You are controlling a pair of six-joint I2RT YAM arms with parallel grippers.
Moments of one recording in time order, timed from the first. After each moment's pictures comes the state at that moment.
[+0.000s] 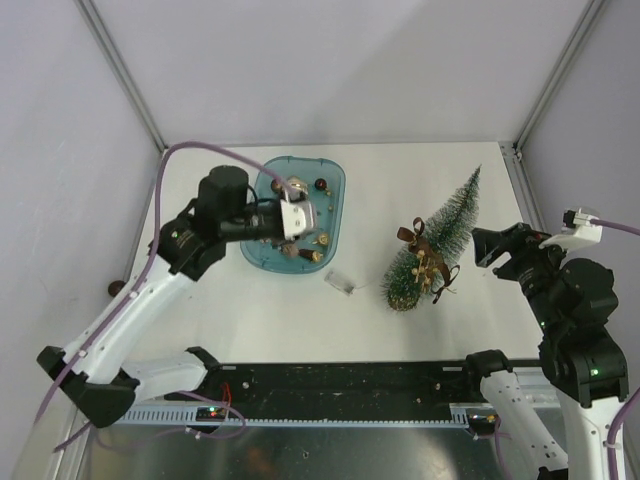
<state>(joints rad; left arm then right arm) -0.60 1.17 1.33 -0.58 0.56 0.68 0.17 0.50 1.13 -0.74 0.05 0.43</state>
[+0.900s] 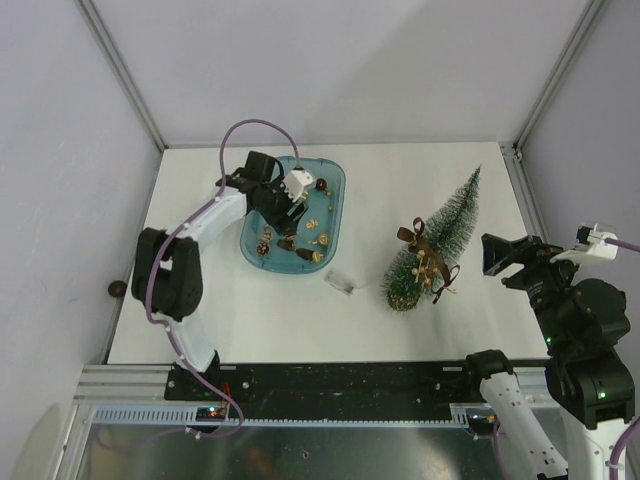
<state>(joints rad) -0.33 1.76 1.39 -0.59 0.34 0.57 0.17 0.42 1.13 -0.75 0.10 0.40</state>
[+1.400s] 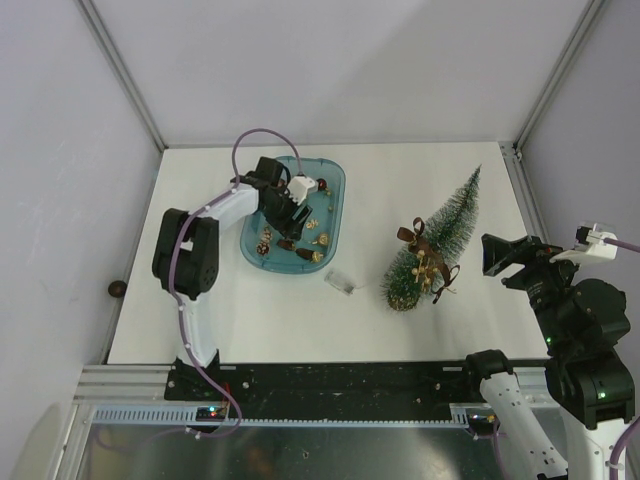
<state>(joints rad) -0.31 1.99 1.47 -0.59 0.35 0.45 0.17 0.42 1.13 -0.75 0.10 0.39</state>
